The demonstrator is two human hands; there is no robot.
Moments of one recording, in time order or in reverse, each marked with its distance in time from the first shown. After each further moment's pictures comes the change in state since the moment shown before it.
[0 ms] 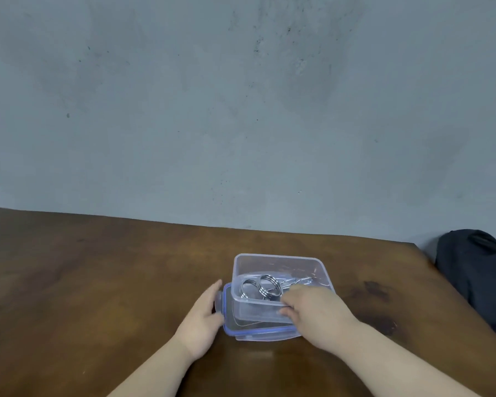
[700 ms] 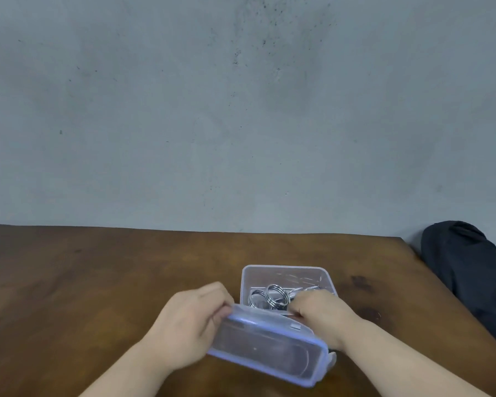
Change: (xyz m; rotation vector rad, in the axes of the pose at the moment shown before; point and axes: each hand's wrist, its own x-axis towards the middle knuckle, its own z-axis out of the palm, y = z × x) left_hand -0.069 0.108 -0.020 0.642 0.028 0.851; right_hand -0.027 0.026 -0.003 0.040 -0.107 0.040
